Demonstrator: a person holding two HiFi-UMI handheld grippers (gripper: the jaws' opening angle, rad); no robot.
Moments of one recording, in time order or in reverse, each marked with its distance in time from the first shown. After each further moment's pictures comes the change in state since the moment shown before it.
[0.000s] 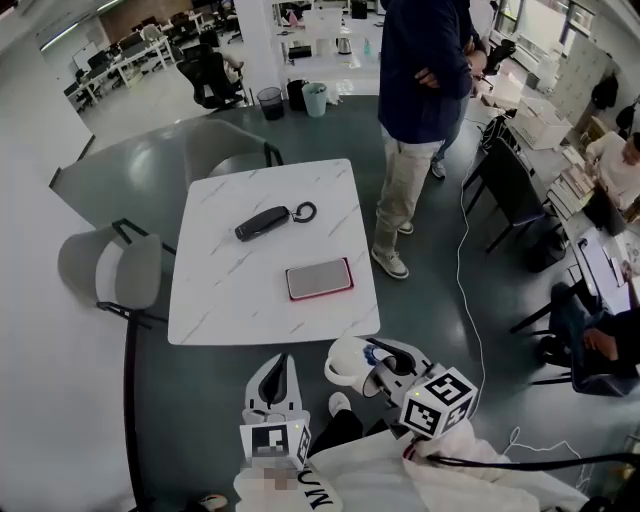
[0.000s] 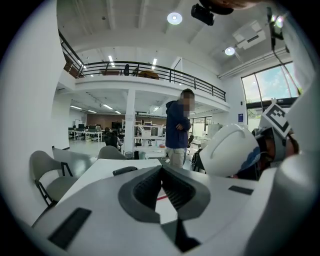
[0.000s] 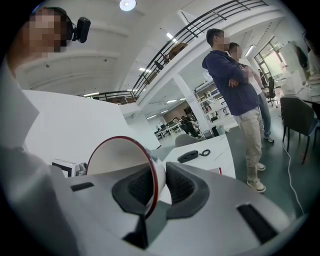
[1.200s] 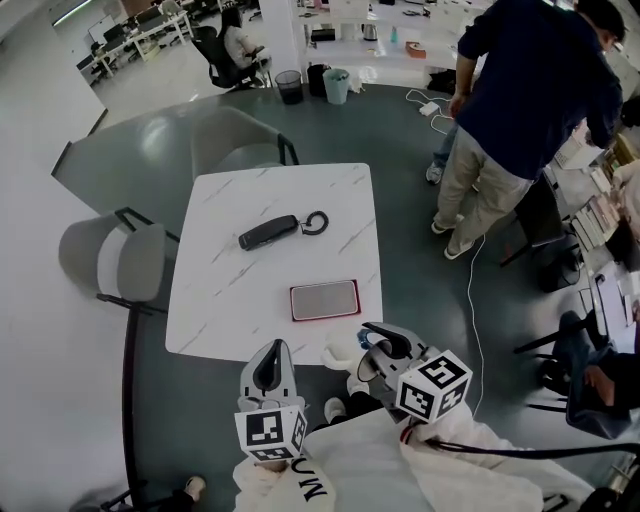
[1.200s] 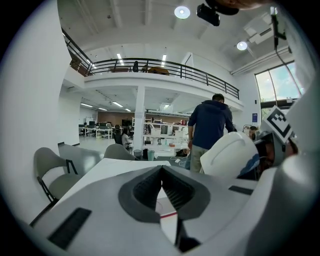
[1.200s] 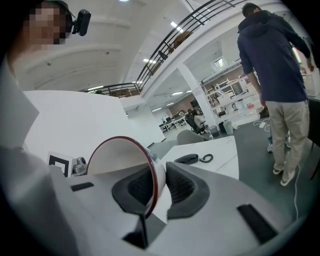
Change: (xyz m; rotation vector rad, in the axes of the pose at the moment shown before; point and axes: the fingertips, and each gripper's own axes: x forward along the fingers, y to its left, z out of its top) left arm 0.104 0.036 0.027 -0.055 0.026 0.116; right arm 0.099 -0.072 0.050 -0.040 0.097 0.084
